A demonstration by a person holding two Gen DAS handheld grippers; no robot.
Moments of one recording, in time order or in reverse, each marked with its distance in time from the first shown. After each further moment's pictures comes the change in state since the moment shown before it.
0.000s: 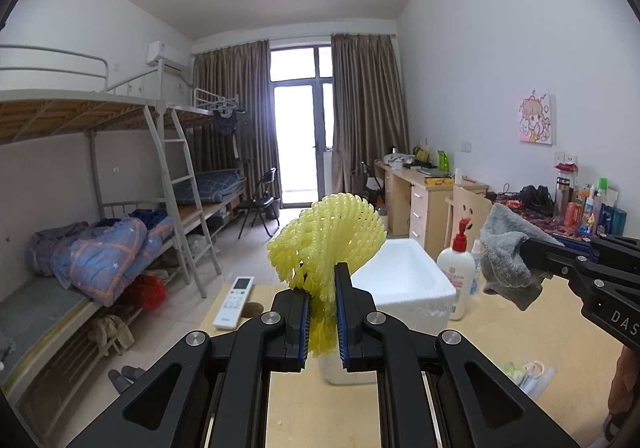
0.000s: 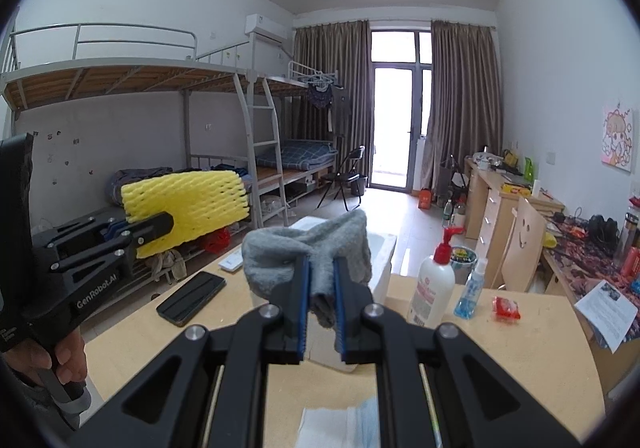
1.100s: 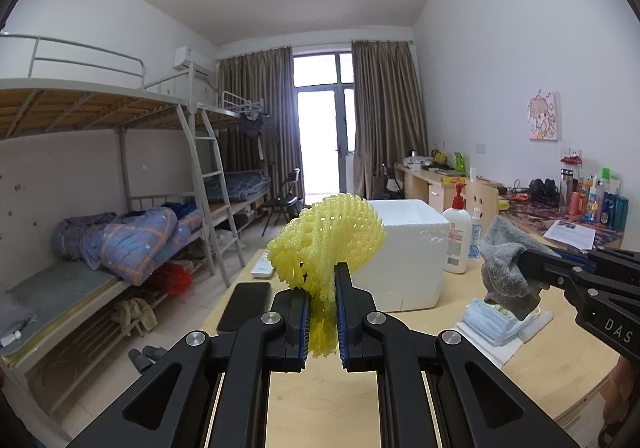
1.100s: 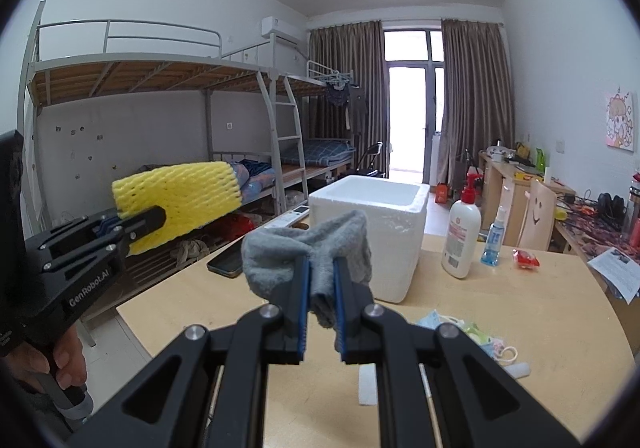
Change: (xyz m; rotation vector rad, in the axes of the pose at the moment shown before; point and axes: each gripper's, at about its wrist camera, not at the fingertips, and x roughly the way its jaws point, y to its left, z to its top) left arm -0.092 -0.005 -0.071 -0.011 -0.030 0.089; right arm -0.060 0.043 -0.079 0.020 -0.010 0.063
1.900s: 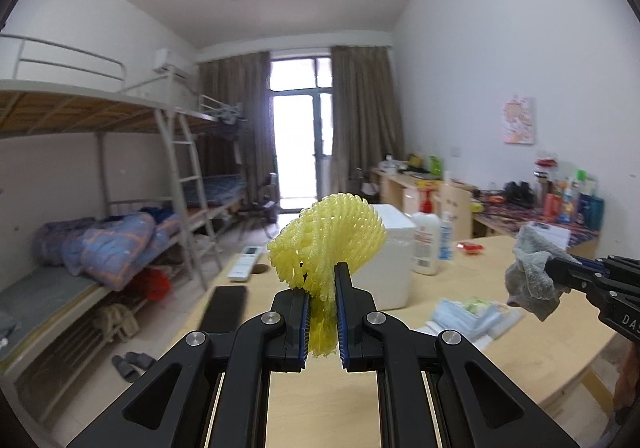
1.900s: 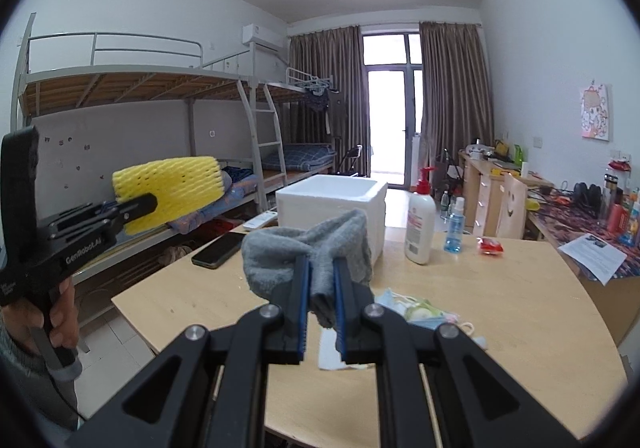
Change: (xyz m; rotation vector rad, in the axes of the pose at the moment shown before) left arm -0.022 -0.006 0.002 0.000 -0.023 -0.065; right arm -0.046 -0.030 -0.022 0.038 -0.025 -0.057
